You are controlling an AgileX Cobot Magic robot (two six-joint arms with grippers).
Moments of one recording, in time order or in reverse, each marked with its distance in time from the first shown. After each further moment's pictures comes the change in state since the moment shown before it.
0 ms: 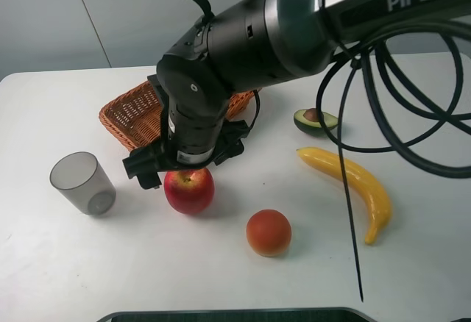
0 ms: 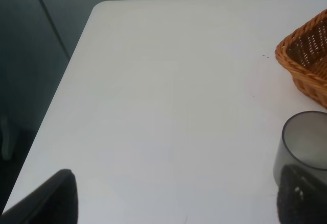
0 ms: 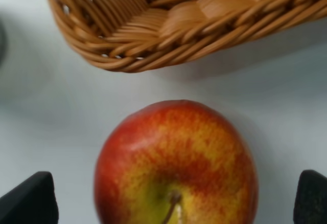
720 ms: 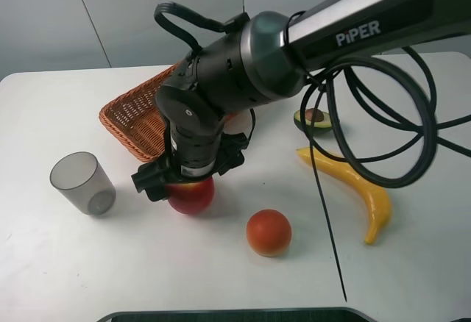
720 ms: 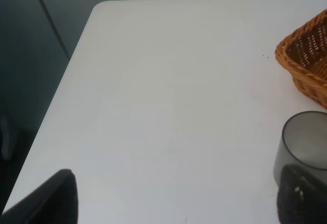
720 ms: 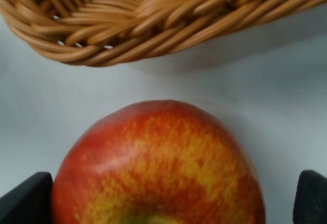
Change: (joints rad) left arm 0.000 0.000 0.000 0.000 0.000 0.000; right arm 0.000 0.084 -0.010 -0.026 -0.017 0.011
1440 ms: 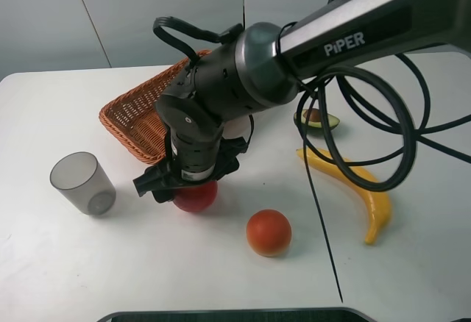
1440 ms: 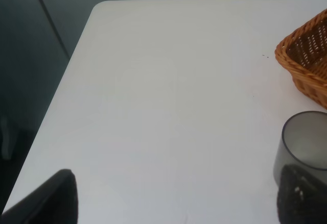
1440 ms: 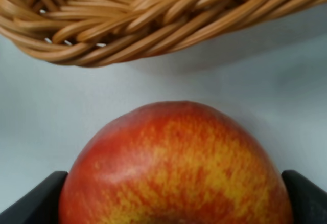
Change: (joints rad) left arm 0.000 0.000 0.000 0.000 0.000 0.000; right arm 0.000 0.020 0.000 -0.001 -0.015 0.002
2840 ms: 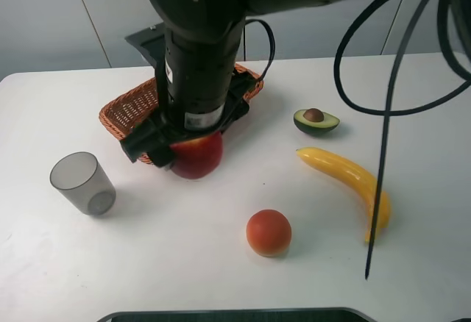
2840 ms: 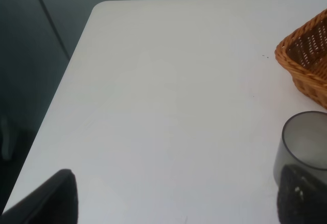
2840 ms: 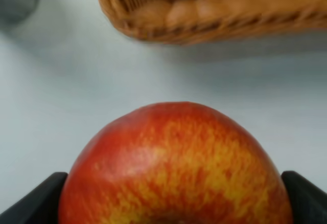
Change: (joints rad) left arm 0.000 0.000 0.000 0.000 0.000 0.002; right arm 0.000 -0.242 -0.101 0.031 0.300 -0.271
